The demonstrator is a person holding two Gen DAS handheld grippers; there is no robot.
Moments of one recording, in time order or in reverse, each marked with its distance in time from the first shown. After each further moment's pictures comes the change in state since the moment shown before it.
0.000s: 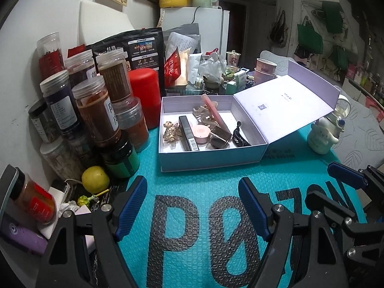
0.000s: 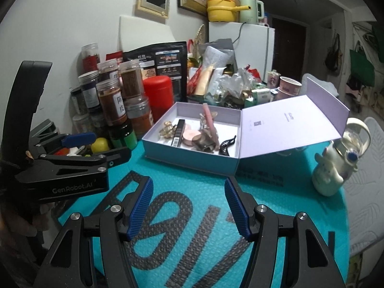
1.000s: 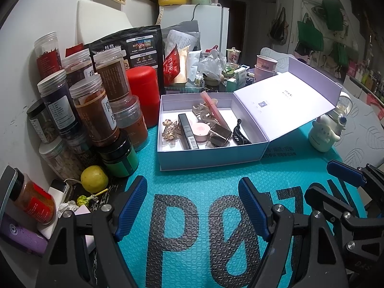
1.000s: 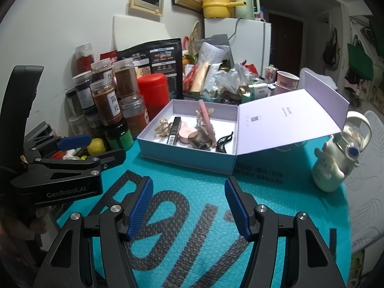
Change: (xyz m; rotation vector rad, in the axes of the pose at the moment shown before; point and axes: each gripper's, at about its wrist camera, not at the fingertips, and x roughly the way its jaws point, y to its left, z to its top) left arm 0.006 -0.002 0.000 0.011 0.013 0.006; right arm 0.007 -0.004 -0.001 0.025 0.016 -0.008
